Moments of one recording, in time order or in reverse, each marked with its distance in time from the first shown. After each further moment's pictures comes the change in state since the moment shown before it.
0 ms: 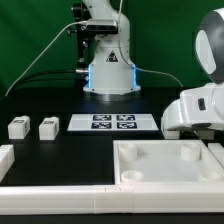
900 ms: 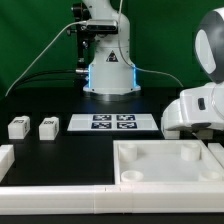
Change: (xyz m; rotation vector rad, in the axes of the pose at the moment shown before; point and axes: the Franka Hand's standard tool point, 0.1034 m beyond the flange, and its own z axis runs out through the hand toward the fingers) arm -0.003 0.002 -0.007 0.001 0.006 -0.001
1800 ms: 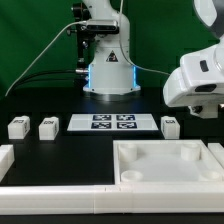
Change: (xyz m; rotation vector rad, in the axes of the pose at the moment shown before) arm -0.019 0.004 -0.049 0.006 0.206 -0.044
